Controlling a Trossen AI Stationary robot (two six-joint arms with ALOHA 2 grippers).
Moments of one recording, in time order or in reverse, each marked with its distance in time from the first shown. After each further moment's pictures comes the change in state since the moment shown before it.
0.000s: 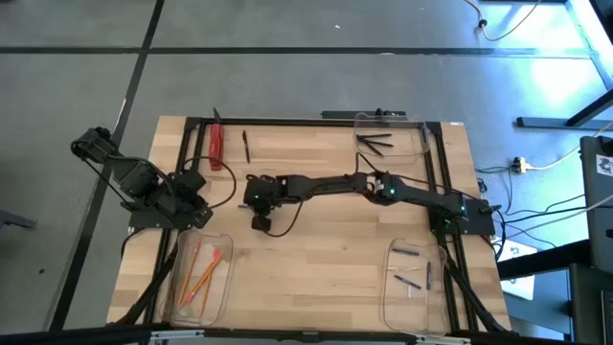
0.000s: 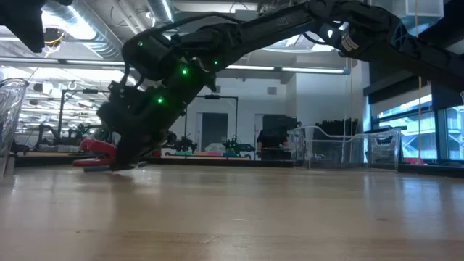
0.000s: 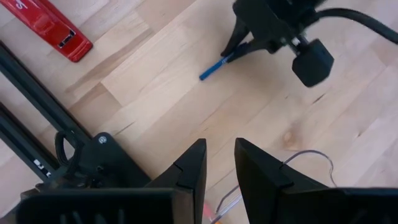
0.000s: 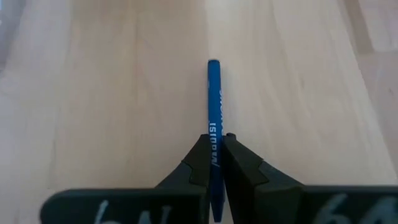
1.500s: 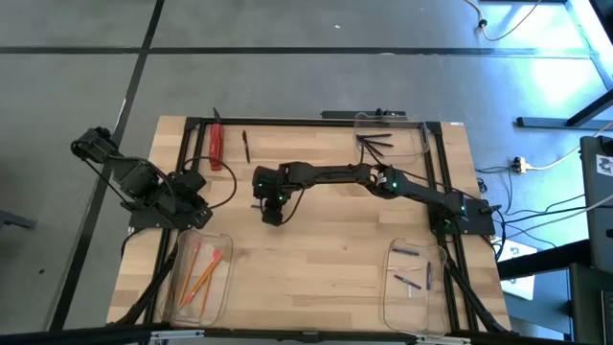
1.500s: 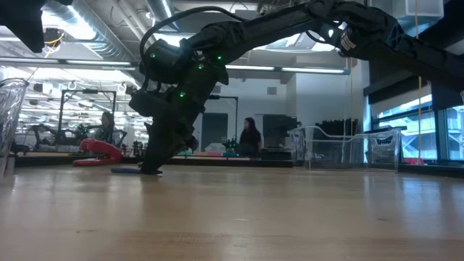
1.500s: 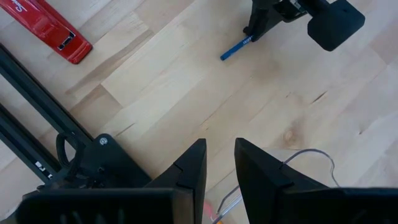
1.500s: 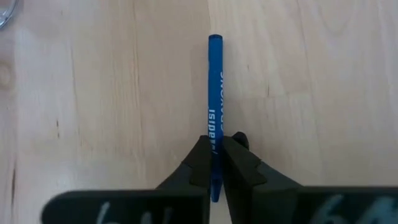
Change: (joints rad) left arm 0.000 0.000 0.000 0.000 0.000 0.016; right arm -0.053 -0.028 0.005 -0.295 -0.204 0.050
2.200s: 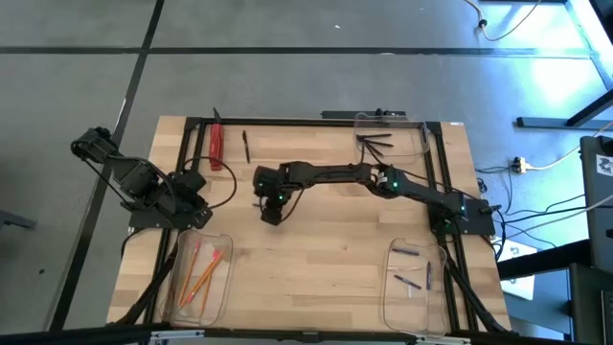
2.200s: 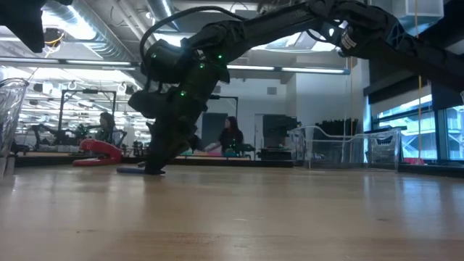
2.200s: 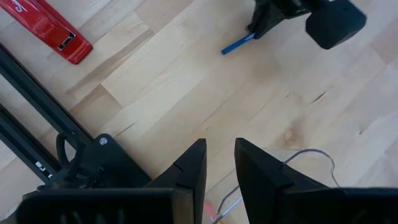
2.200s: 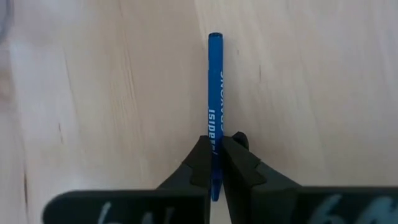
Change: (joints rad) left arm 0.000 0.000 0.000 0.000 0.000 0.000; right arm -0.002 -0.017 -0.004 -0.014 -0.004 0.105
